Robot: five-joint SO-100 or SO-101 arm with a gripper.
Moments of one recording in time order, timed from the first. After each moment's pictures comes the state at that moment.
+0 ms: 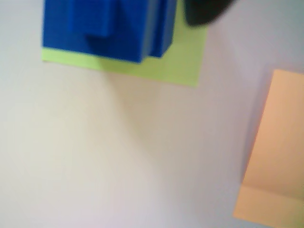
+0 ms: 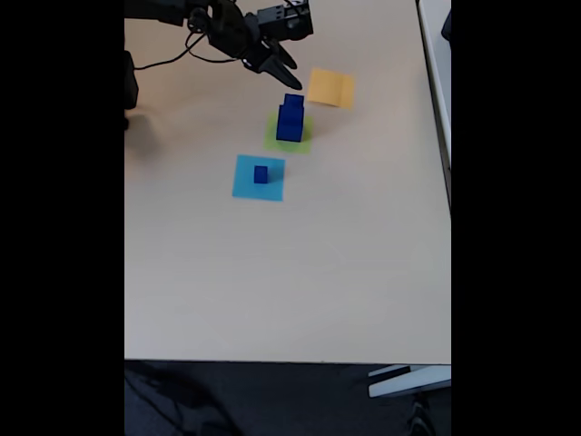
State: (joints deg) arm 3.3 107.8 117.2 26.1 77.5
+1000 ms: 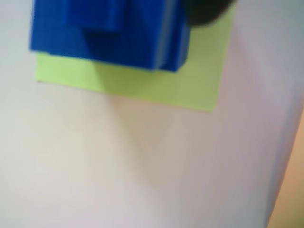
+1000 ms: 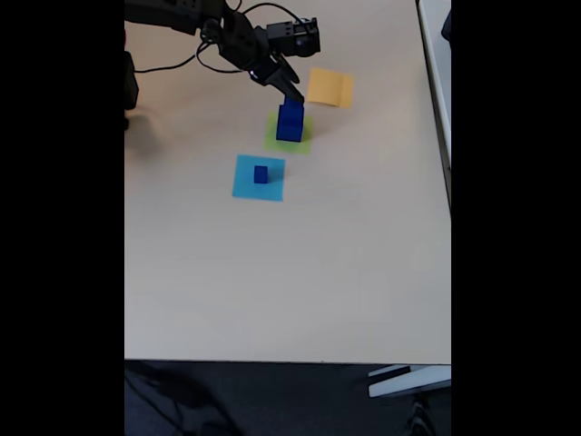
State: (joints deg) arm 4.0 100.1 114.2 26.5 76.0
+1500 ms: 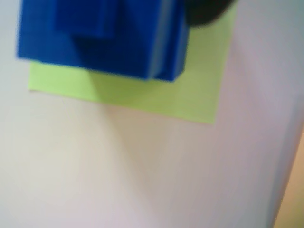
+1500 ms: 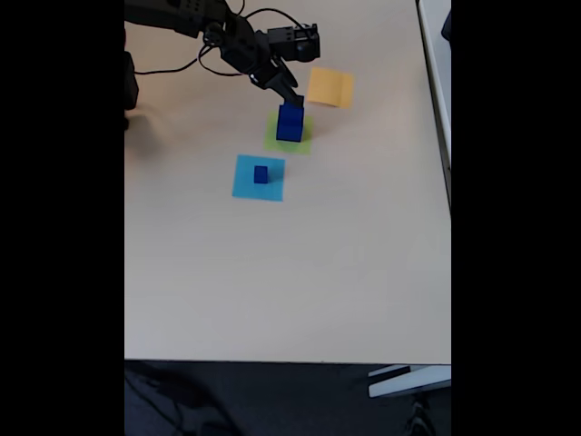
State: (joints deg) arm 4.0 98.6 114.2 26.6 76.0
